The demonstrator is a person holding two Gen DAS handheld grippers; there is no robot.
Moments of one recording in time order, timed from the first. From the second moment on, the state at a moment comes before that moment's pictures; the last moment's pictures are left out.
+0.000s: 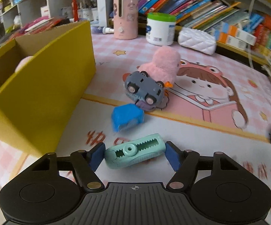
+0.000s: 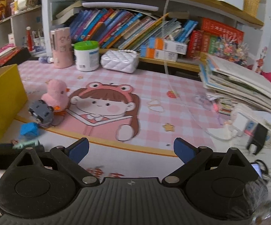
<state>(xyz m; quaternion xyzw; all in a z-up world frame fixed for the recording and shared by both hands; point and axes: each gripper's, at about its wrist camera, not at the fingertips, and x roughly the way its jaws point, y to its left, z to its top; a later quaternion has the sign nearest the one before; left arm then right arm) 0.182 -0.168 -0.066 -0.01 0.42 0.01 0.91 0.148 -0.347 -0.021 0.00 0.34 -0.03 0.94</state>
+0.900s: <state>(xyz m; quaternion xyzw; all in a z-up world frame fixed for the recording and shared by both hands) 0.093 -0.054 -0.013 -0.06 0.38 0.09 0.92 0.232 -0.202 -0.073 -0.04 0.39 0.19 0.90</state>
